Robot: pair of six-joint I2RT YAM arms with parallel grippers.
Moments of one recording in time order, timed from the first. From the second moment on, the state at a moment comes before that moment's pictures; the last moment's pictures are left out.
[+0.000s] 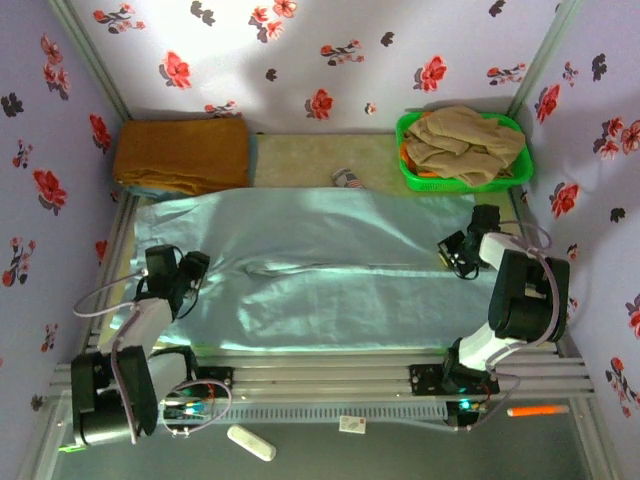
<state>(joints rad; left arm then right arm) 0.10 1.03 0.31 -0.07 0.21 -1.06 -0.21 1.58 0.76 -0.40 -0.28 0.81</state>
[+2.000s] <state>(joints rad) 0.41 0.78 0.64 -0.84 -0.02 -0.99 0.13 1.15 0.74 -0.58 -0.26 0.79</state>
